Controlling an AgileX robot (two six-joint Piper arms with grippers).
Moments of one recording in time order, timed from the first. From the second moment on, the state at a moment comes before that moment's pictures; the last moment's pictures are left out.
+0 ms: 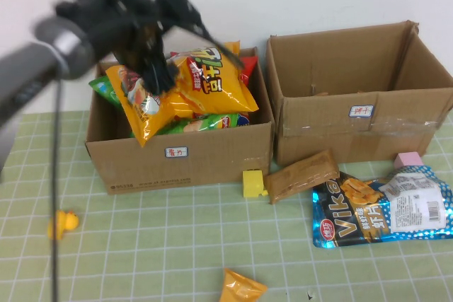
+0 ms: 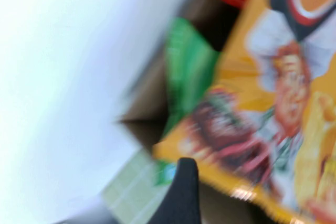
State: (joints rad) right arm 0.05 -0.01 0.02 0.01 0.42 -0.03; left arm -0.38 2.01 -1.84 0.46 0.82 0.17
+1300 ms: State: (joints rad) right arm 0.05 -0.01 0.02 0.01 0.42 -0.03; left arm -0.41 1.21 -0.74 -0.38 0.75 0.47
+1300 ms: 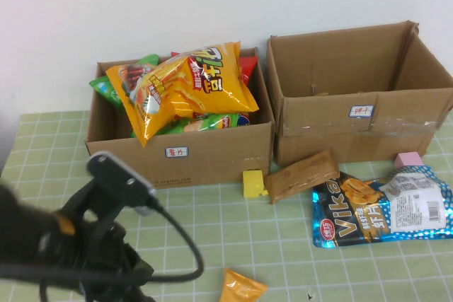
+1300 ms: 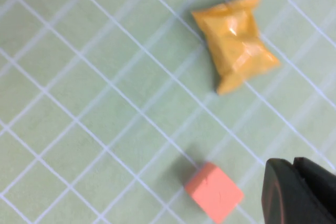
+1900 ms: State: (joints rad) right arm 0.05 -0.01 0.02 0.01 0.42 -0.03; left arm -0.76 1.21 -0.62 -0.50 0.56 0.77
